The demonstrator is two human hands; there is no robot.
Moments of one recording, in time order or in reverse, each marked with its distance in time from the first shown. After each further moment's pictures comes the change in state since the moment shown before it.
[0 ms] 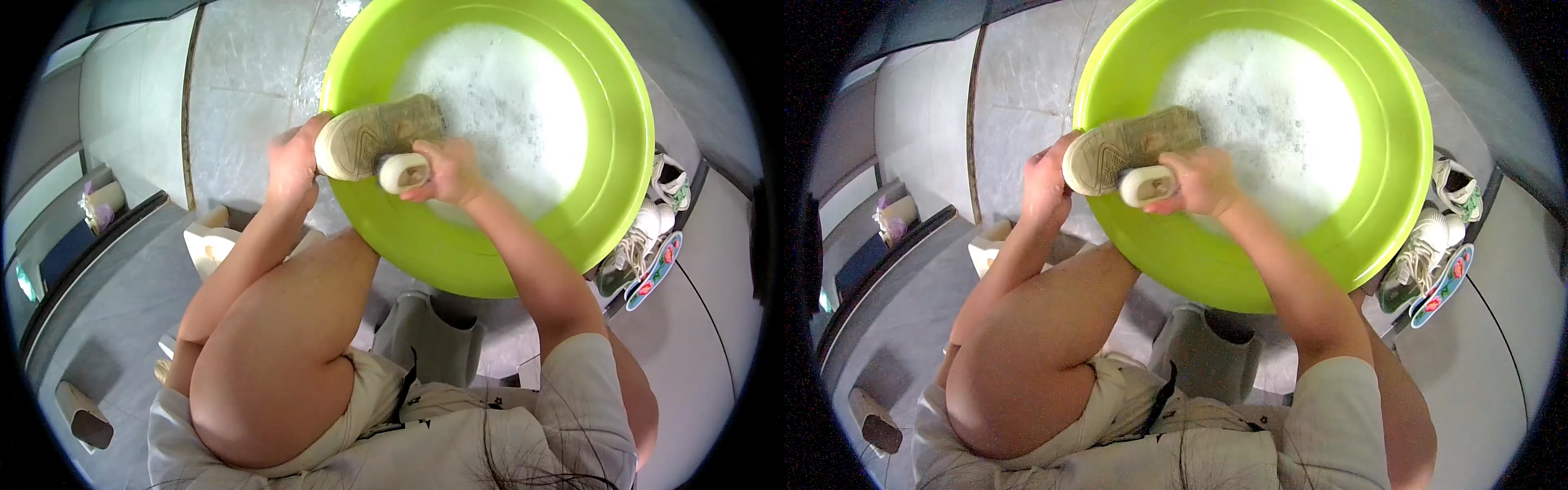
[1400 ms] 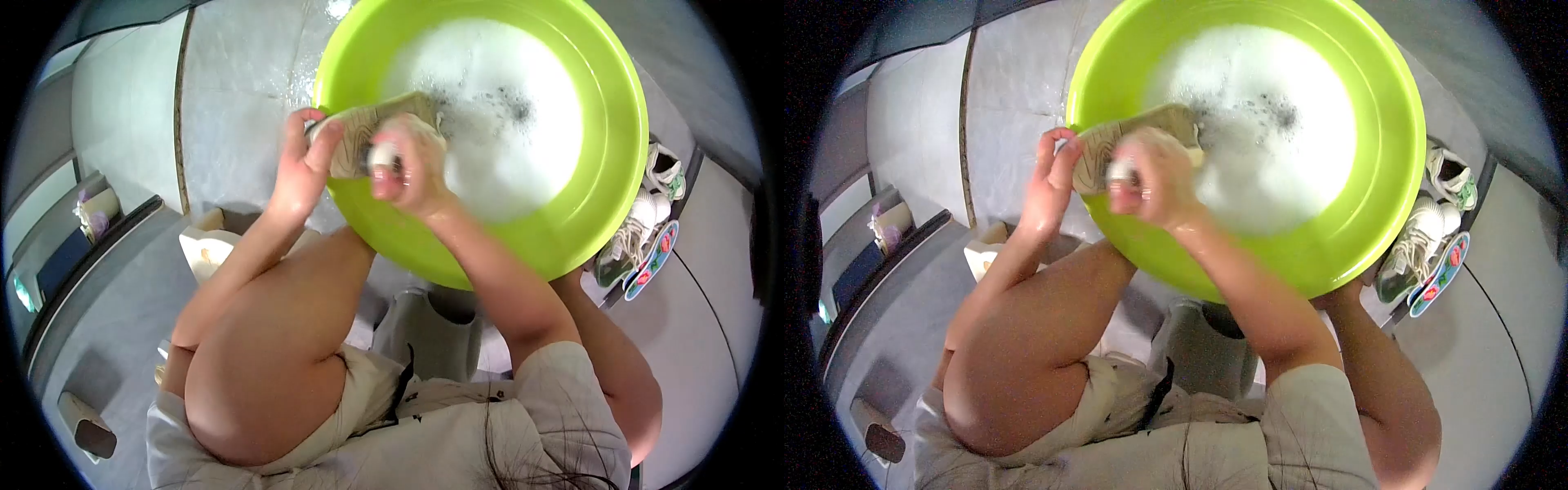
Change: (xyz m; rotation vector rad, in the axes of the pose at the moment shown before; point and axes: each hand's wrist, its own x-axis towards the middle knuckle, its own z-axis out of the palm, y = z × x) left_hand -0.026 0.002 -0.002 0.332 -0.252 0.236; right_hand 0.026 -0.041 0.030 0.121 0.385 0.048
